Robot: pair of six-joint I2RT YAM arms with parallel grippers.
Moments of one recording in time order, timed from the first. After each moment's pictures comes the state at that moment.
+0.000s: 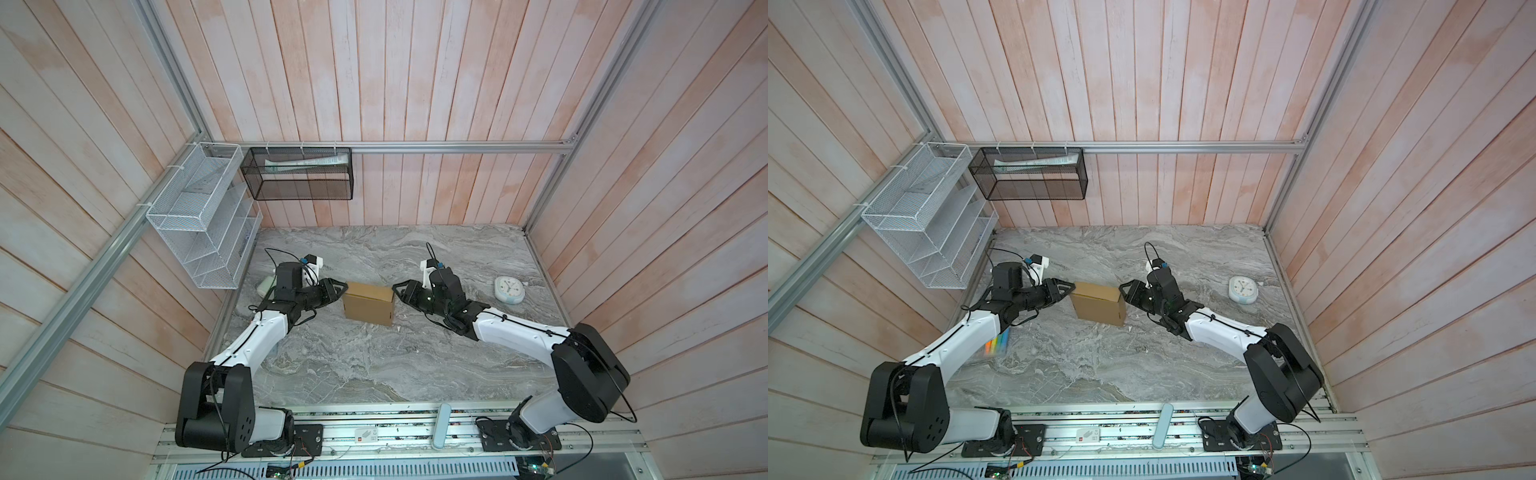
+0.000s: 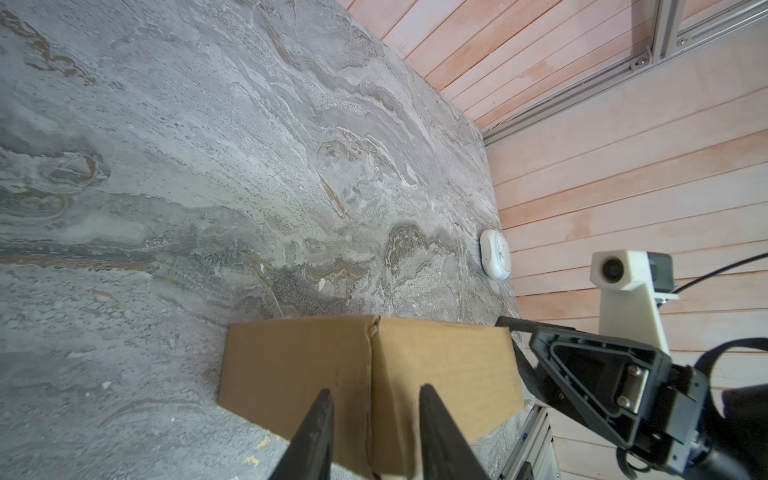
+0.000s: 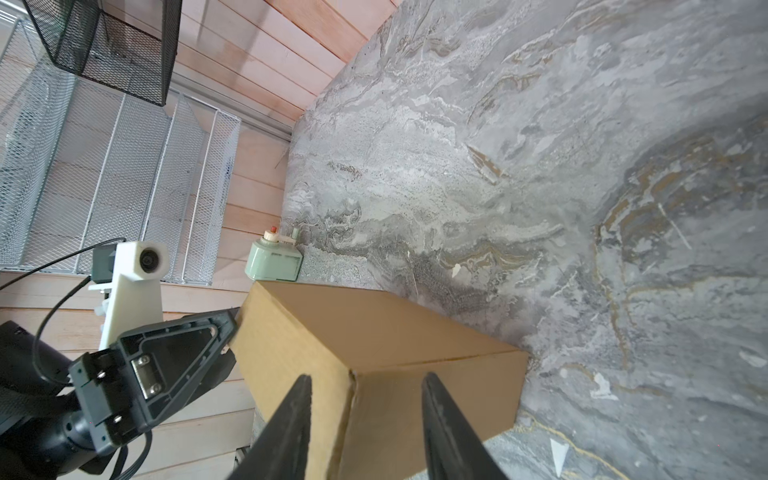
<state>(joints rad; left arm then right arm) -0.10 1.37 0.82 -0.09 0.65 -0.54 0.70 1.54 0.90 0.19 -0.16 0.99</state>
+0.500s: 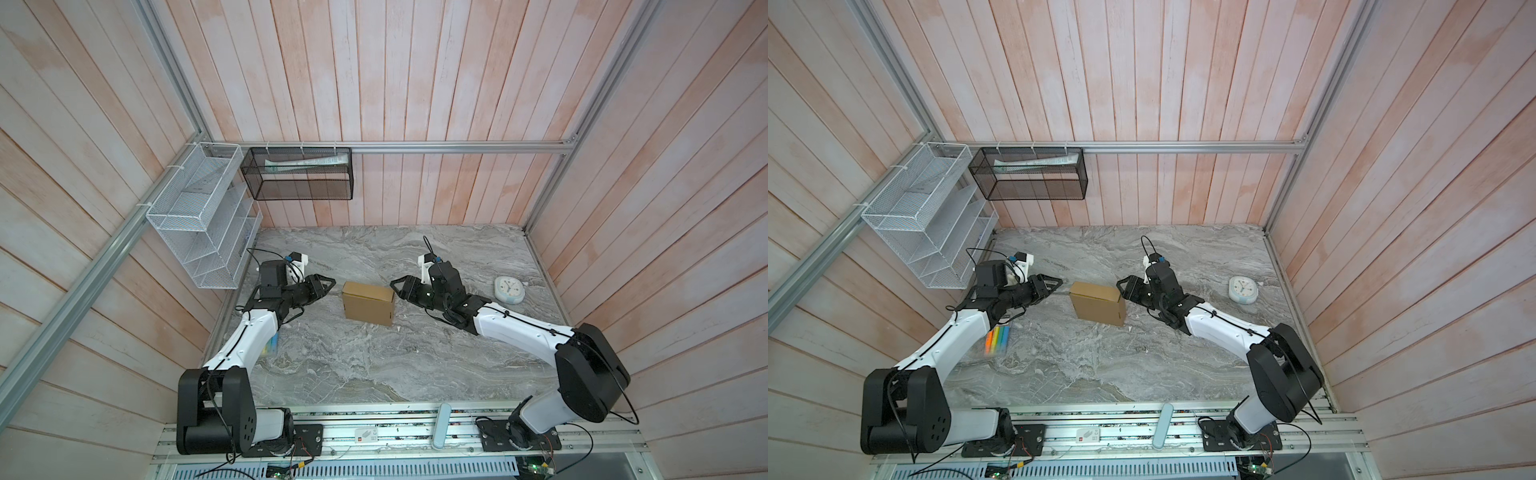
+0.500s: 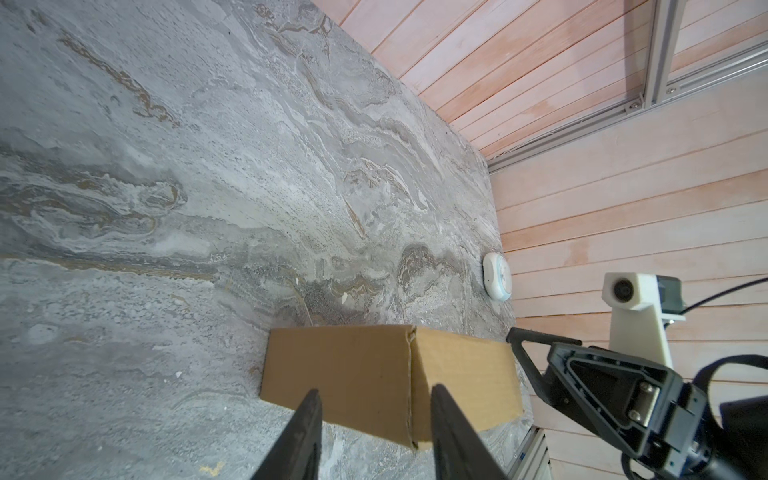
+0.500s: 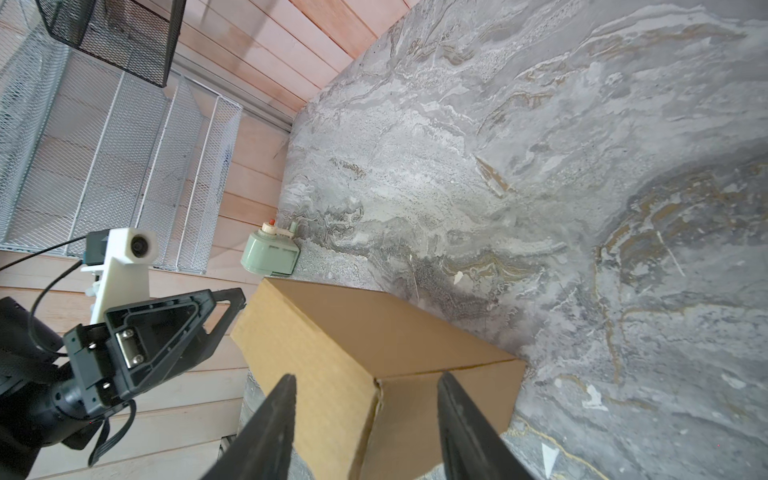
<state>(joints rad) 0.02 1.35 0.85 -0.16 0.70 -0.50 0.69 1.54 0.96 0.10 -0.17 0.92</state>
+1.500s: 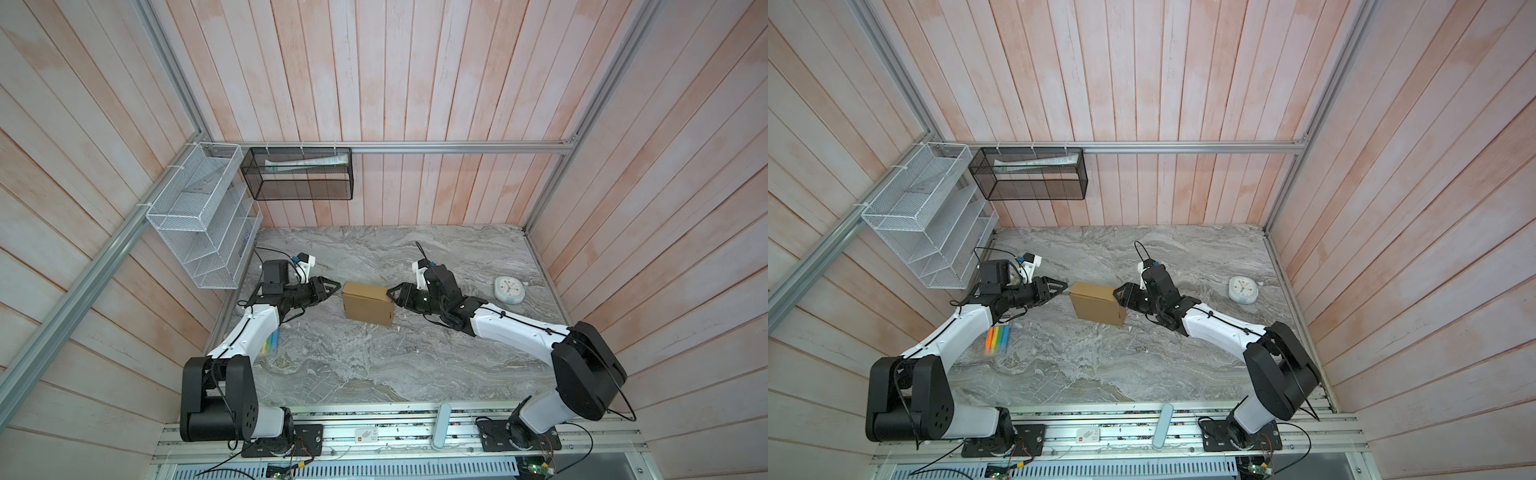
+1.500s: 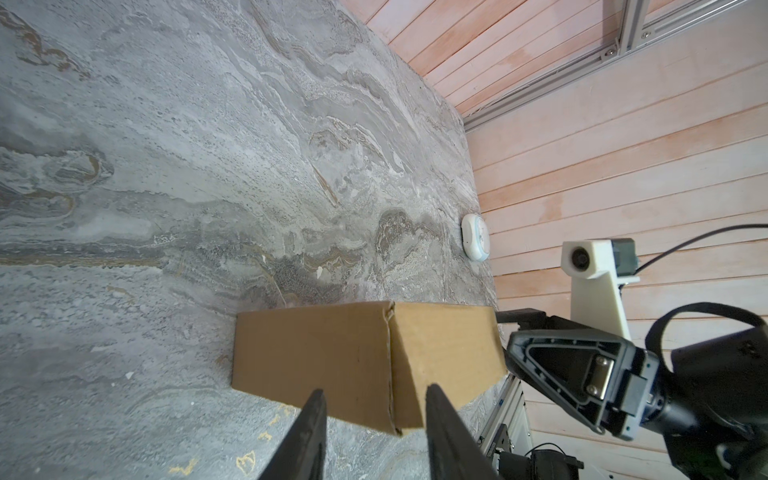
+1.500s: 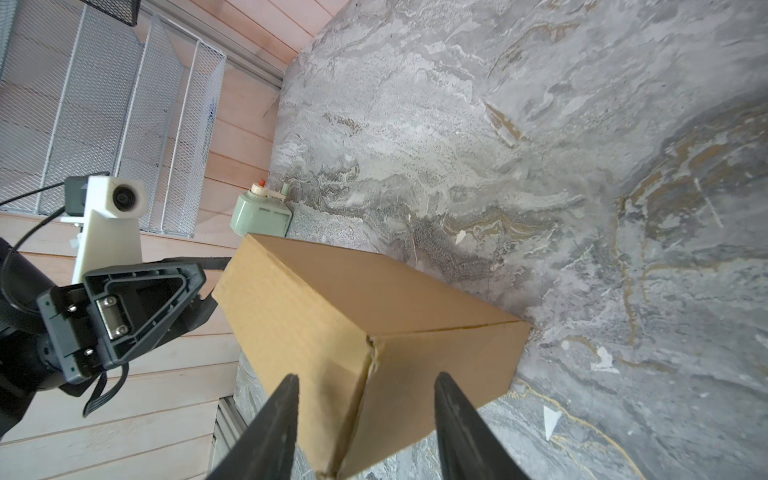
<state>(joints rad) 0.01 1.41 0.88 -0.19 0.84 -0.43 0.72 1.57 0.96 0.06 -0.23 0.91</state>
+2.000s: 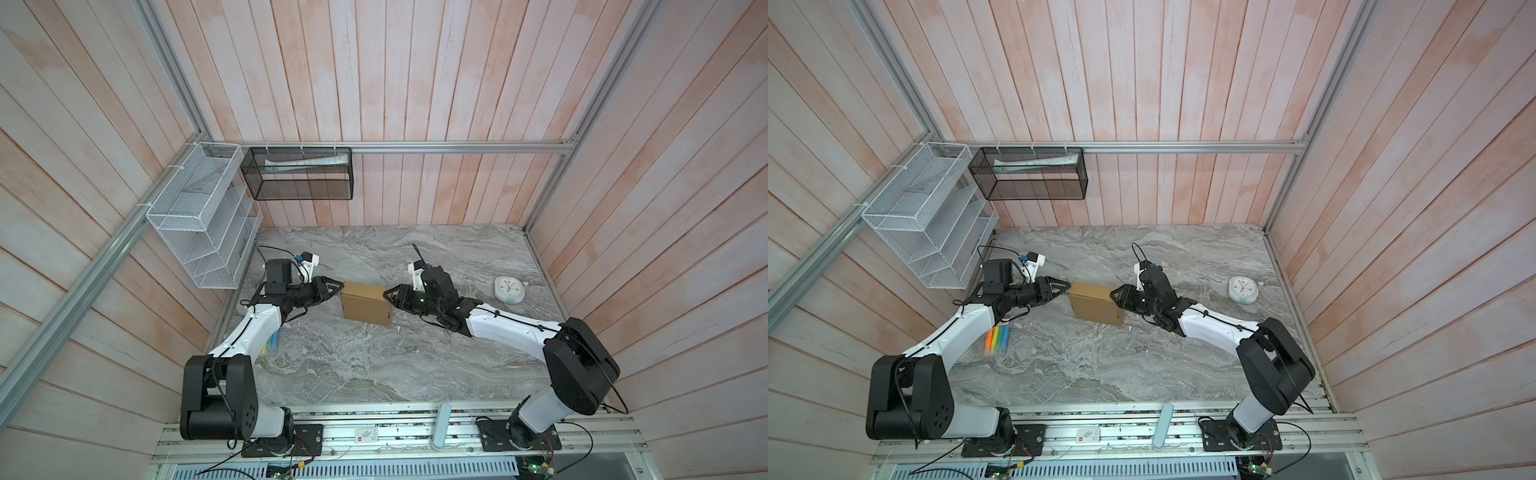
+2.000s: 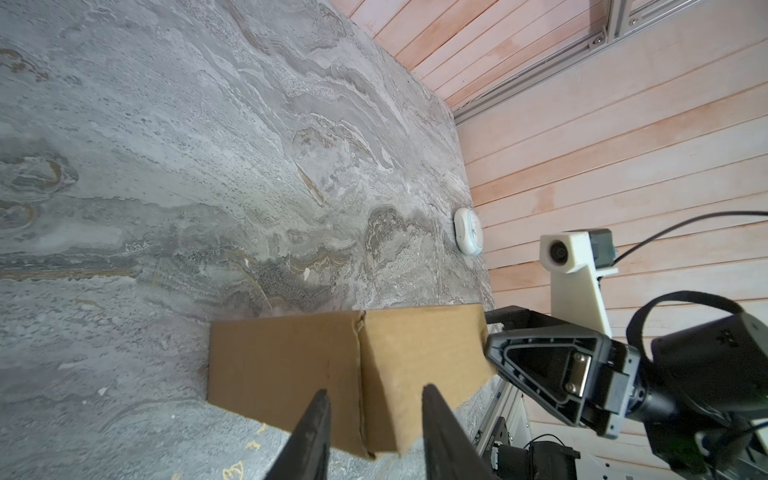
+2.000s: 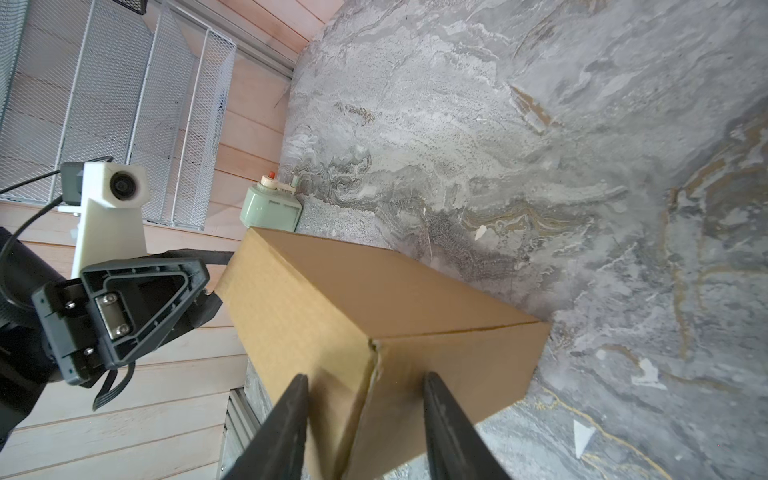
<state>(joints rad) -0.01 1.42 0.88 -0.17 0.85 -0.43 0.73 1.60 0.95 0.13 -0.26 0.92</state>
